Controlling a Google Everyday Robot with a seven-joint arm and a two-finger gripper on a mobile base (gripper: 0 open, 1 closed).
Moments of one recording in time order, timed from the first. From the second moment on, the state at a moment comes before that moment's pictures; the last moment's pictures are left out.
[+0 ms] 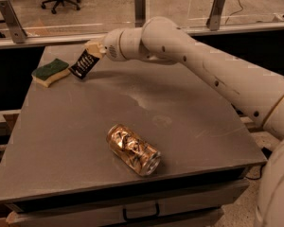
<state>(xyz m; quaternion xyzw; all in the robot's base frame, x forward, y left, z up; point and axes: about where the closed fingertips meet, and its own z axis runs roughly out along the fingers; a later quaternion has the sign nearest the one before) 0.729 0.136 0.921 -0.40 0.69 0.28 0.54</state>
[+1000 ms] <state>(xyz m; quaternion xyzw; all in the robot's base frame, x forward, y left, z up) 0.736 0.155 0.891 -0.39 0.71 0.28 0.51</state>
